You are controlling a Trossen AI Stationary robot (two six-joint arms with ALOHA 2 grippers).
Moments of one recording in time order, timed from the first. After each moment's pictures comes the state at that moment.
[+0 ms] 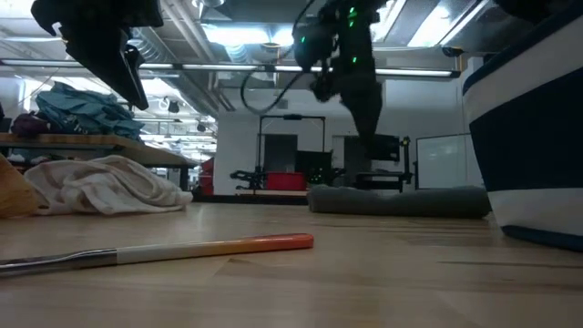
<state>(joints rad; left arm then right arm) -0.28 1.01 0.79 -0.82 -0.41 -0.42 -0.31 2.05 1.90 -1.47 0.11 0.08</state>
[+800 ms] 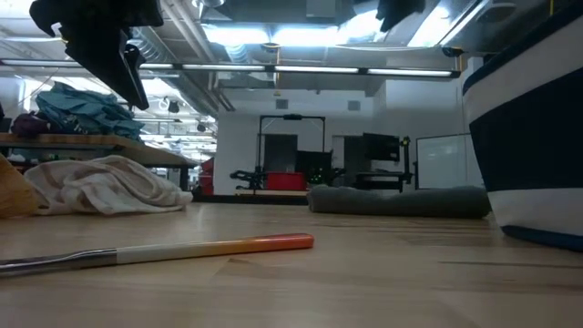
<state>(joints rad) -0.28 1.01 0.79 -0.82 -0.41 -0.39 -0.30 1.51 1.90 -1.33 0.11 0.08</state>
